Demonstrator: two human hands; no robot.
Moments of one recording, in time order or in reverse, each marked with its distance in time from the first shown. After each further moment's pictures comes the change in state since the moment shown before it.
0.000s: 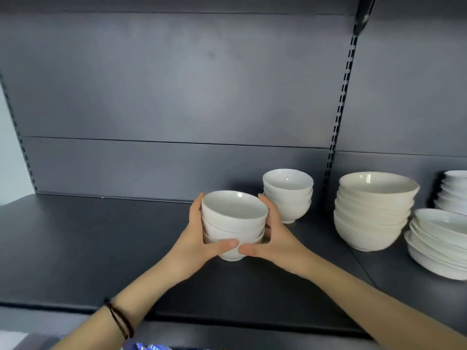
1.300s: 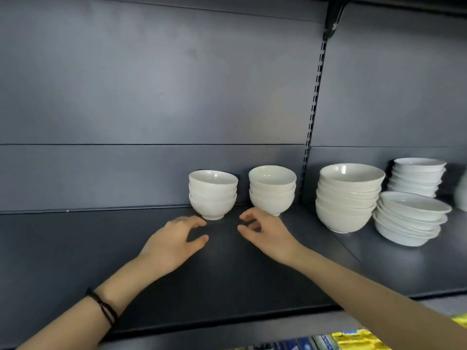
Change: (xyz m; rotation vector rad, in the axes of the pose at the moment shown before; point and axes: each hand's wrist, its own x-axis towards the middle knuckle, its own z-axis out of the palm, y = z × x) left_hand 0.019 -0.003 -0.054 0.837 -0.151 0.042; right_hand 0.012 -0.015 0.023 -0.465 0.290 0.132
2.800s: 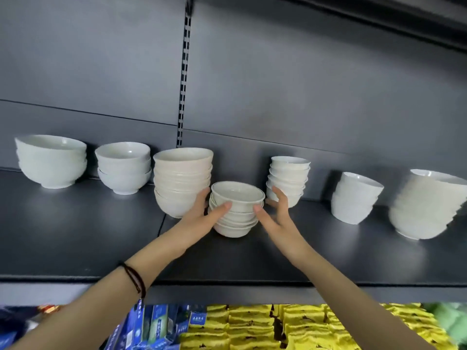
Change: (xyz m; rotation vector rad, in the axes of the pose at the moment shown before) left_hand 0.097 0.357 0.232 -0.874 -0.004 -0.077; right_hand -0.124 0.253 -0.291 0.371 0.119 0.060
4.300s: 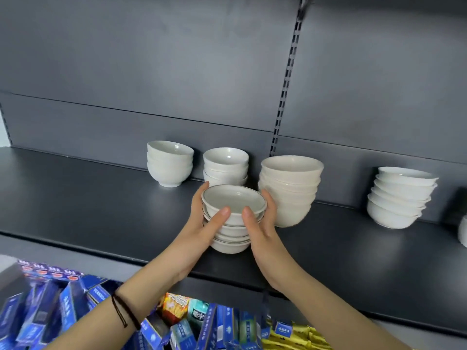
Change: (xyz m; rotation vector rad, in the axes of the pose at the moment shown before) left_hand -0.092 -0.029 -0.162 -0.267 0.221 0.101; right_hand 0.000 -0.077 0.215 0.448 -0.282 -0.014
